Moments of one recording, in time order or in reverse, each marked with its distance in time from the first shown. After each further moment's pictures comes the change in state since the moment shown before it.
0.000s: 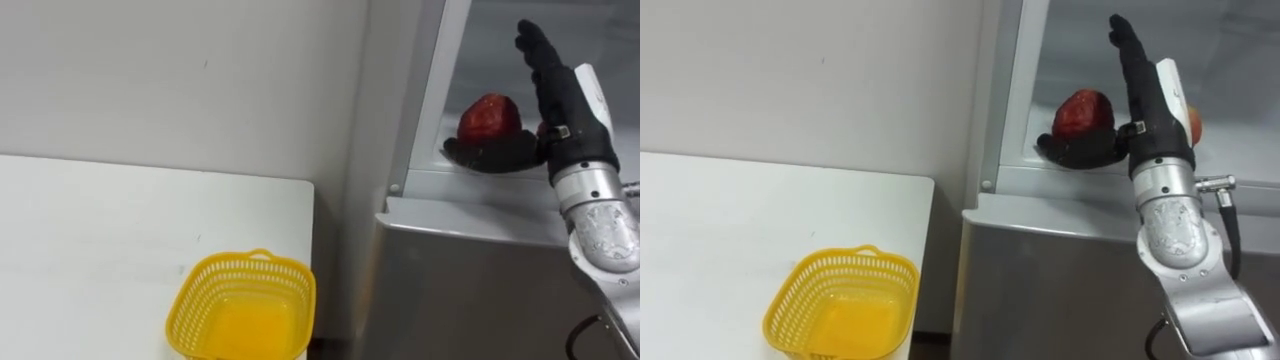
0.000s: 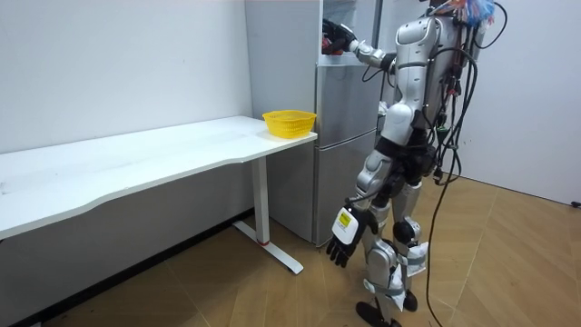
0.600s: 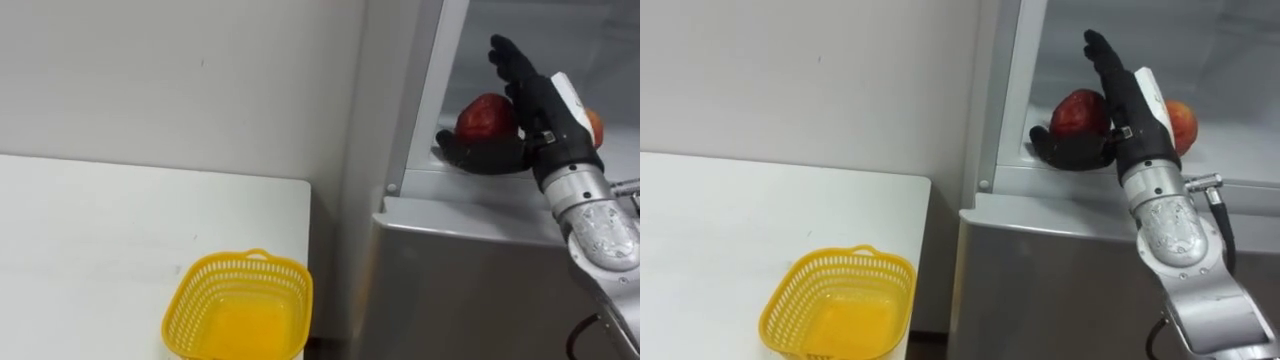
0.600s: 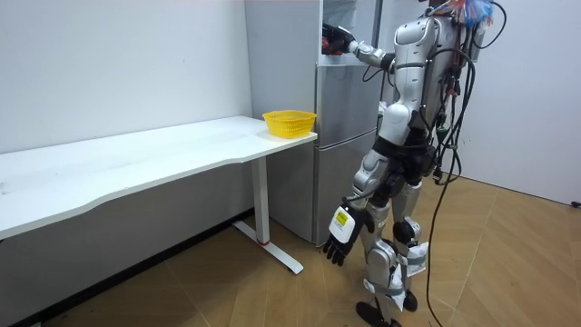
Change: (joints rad) left arm -0.015 0.001 0.019 -0.002 0.001 0.016 -0.009; right arm 0.000 -0.009 0.019 0.002 0.050 0.007 0.117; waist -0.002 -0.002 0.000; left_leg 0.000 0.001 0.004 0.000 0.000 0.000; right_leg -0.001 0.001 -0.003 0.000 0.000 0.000
